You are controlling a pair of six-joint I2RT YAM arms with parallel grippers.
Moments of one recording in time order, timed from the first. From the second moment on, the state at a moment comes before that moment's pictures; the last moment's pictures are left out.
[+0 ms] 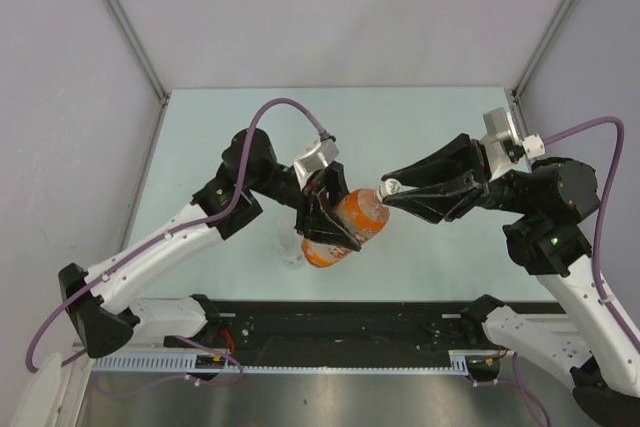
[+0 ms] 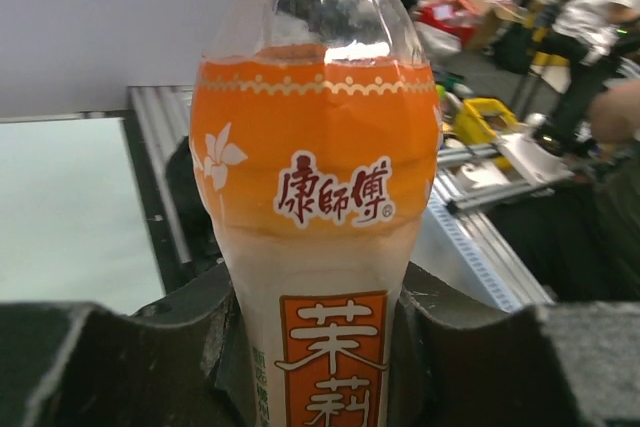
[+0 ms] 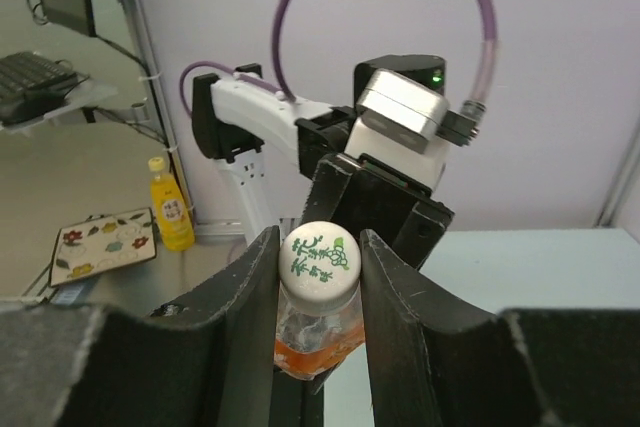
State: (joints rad) left arm -0.85 1.18 1.19 0.08 1.14 -0.38; right arm 0.60 0.83 1.19 0.15 -0.89 0.43
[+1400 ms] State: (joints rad) left arm -0.83 1.33 1.20 0.49 1.48 -0.75; right arm 0.56 0.80 1.19 0.16 -1.15 0.35
